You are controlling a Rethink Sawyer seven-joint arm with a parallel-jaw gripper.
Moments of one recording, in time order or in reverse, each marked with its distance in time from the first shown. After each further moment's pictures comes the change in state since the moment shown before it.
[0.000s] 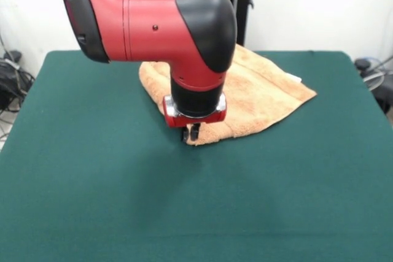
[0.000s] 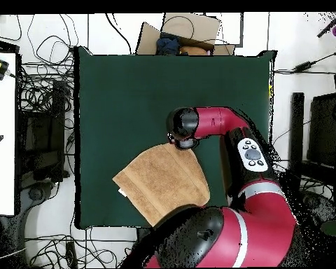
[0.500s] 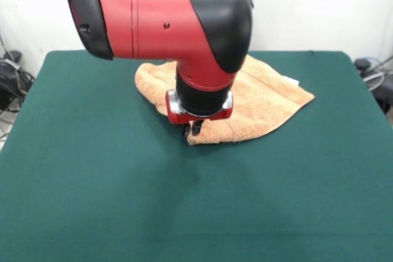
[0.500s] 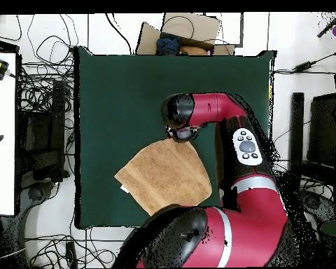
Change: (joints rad) arm 0.055 -0.010 0.000 -0.128 0.000 0.219 0.000
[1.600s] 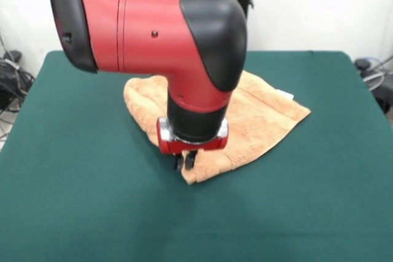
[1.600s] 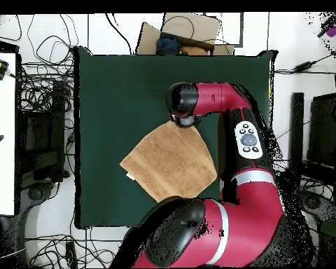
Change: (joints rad) arm -0.006 0.063 0.003 -0.105 0.000 -0.145 0.000
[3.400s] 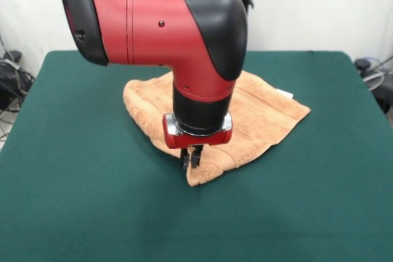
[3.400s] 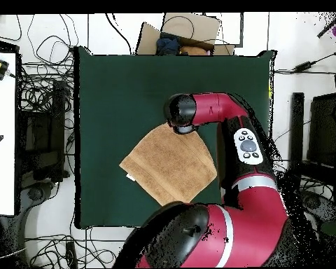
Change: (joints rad) arm -0.010 -0.041 -0.007 0.116 0.000 -0.128 0.000
